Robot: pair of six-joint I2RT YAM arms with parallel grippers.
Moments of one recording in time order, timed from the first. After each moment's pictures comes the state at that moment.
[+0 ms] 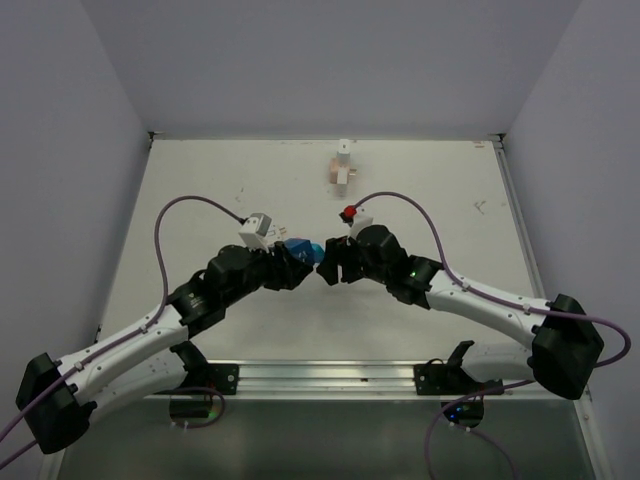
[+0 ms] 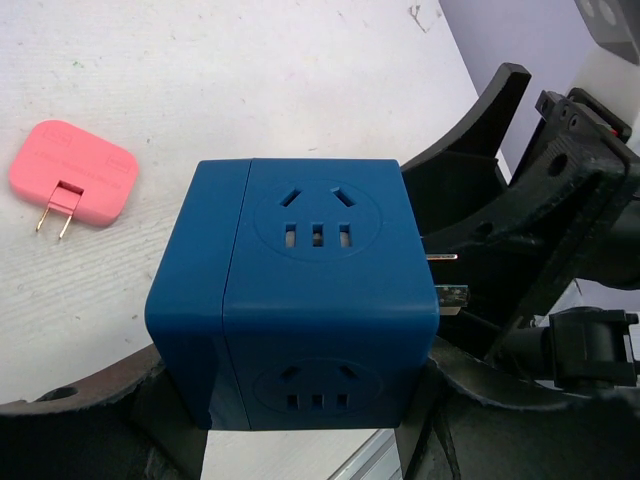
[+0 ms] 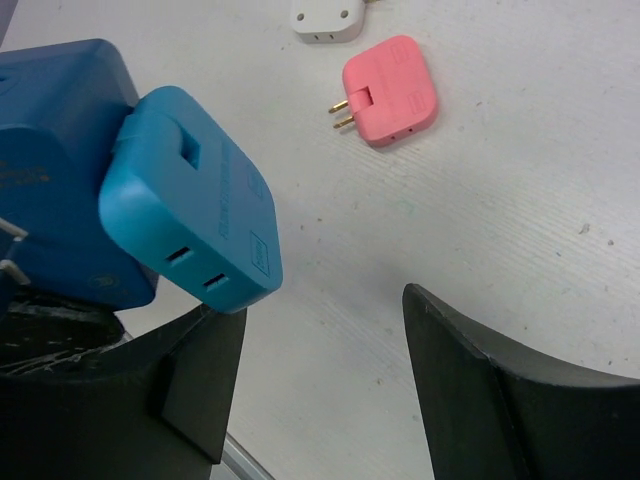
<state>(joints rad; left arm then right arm) -0.79 0.87 0.55 -0.03 -0.03 -0.70 0.88 1.26 0.79 -0.09 0.04 0.51</state>
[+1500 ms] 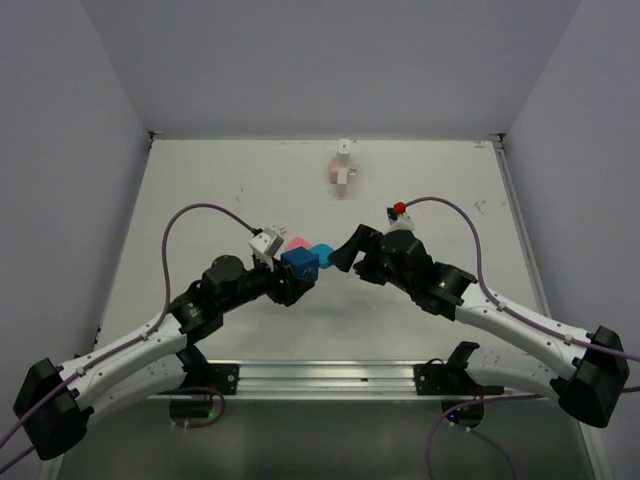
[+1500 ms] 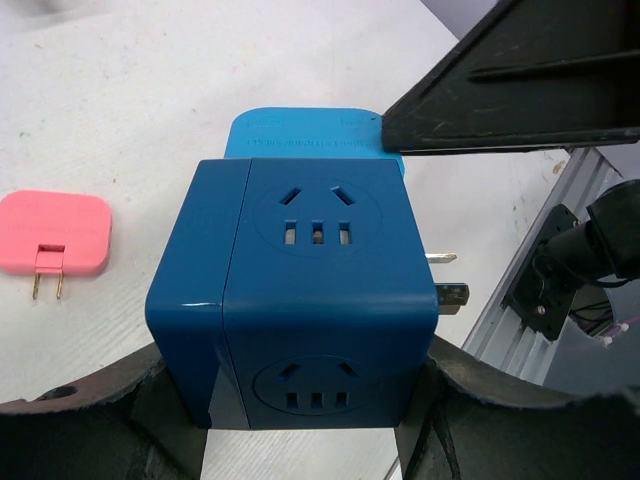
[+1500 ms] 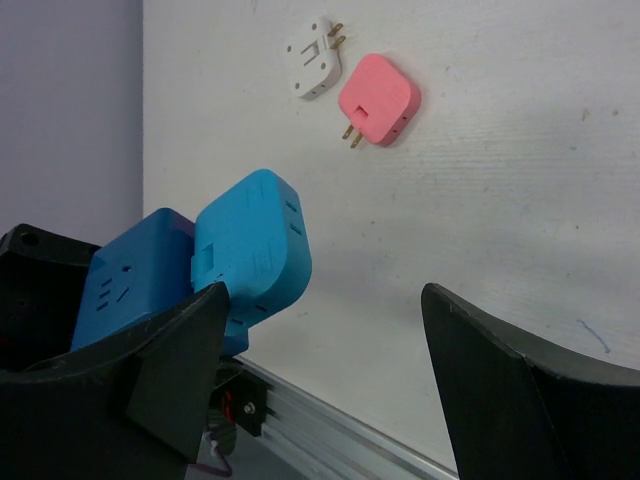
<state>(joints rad) -0.79 0.80 0.43 0.10 0.14 -0.39 0.87 1.02 0.77 -0.25 0.21 1.01</state>
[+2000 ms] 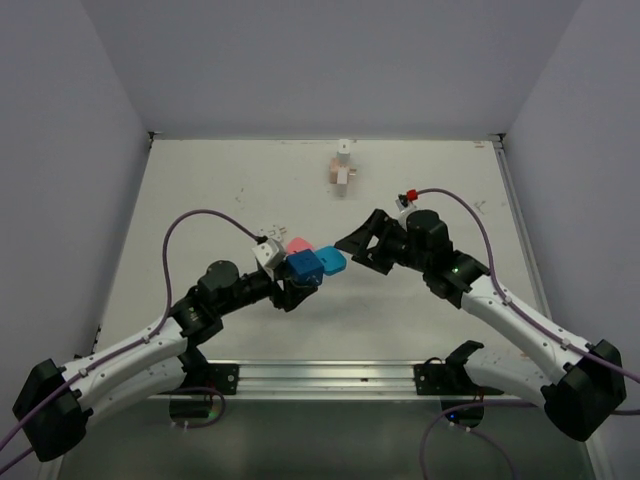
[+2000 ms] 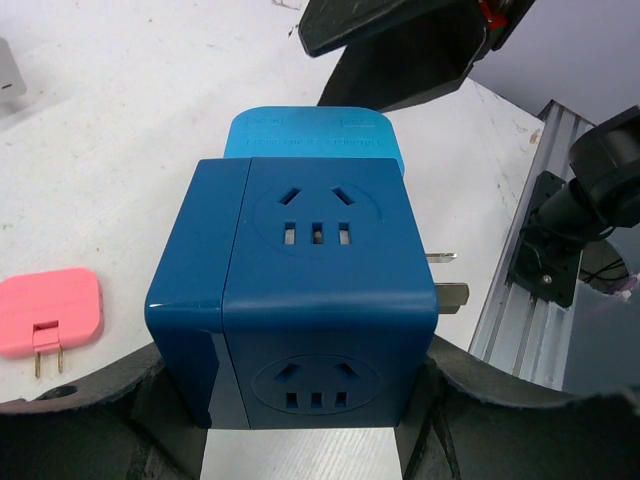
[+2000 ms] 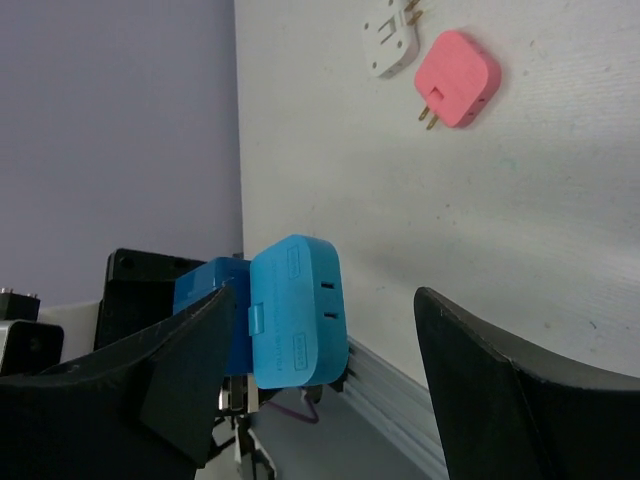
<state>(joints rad) -0.79 0.78 0.36 0.26 0.26 -0.22 0.63 1.03 0.77 -0.18 -0.19 1.09</state>
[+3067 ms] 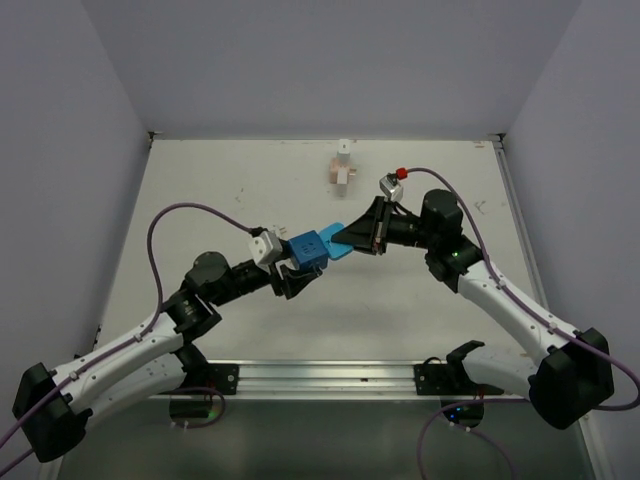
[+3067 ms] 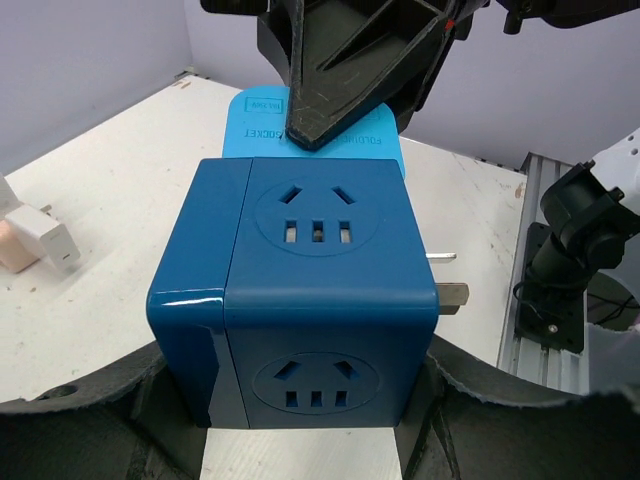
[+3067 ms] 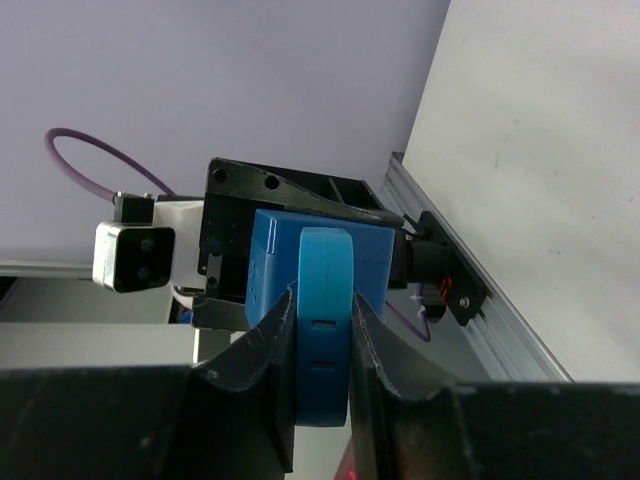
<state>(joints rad) -0.79 0.79 0.49 0.33 0.32 -0.09 0.48 1.13 0.81 0.17 -0.79 1.22</state>
